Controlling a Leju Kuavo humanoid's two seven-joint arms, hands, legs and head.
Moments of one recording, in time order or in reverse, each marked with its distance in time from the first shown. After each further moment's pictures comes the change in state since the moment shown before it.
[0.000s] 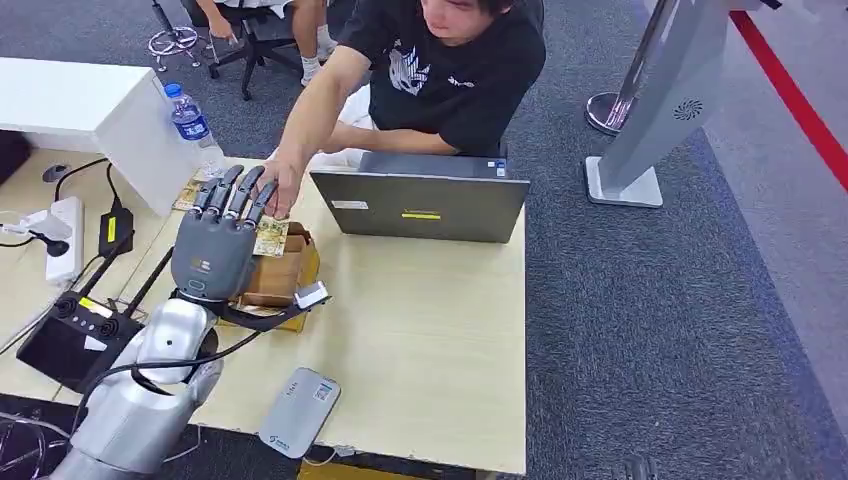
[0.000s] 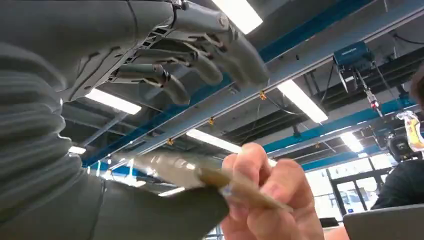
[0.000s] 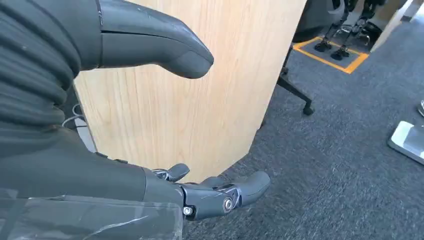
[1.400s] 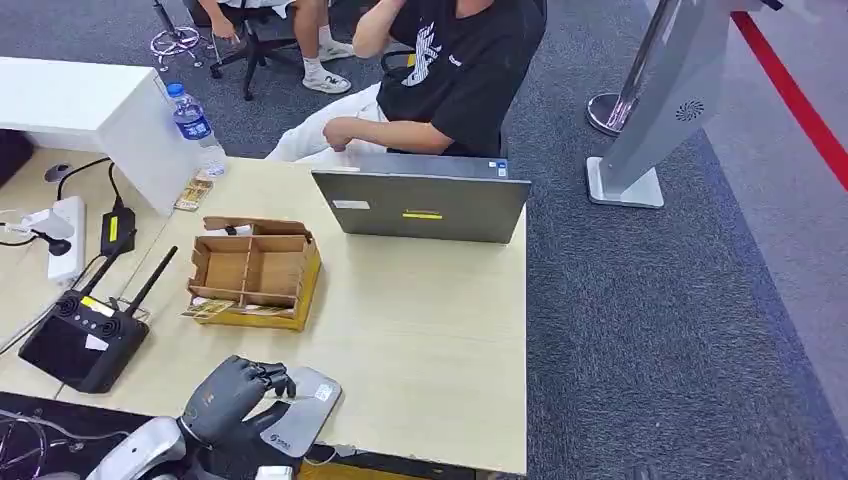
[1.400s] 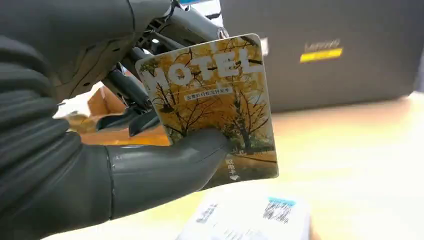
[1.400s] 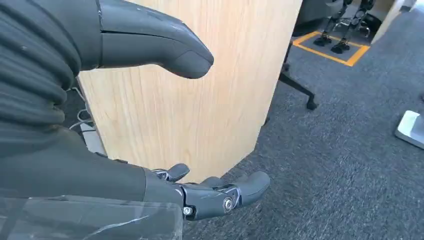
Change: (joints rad) left arm 0.462 0.103 0.082 -0.066 0.610 -0.286 -0.625; right arm 0.004 0.003 -0.070 0.003 0.013 0.011 0.047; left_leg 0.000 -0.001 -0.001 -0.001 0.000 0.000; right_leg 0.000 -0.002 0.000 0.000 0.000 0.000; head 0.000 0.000
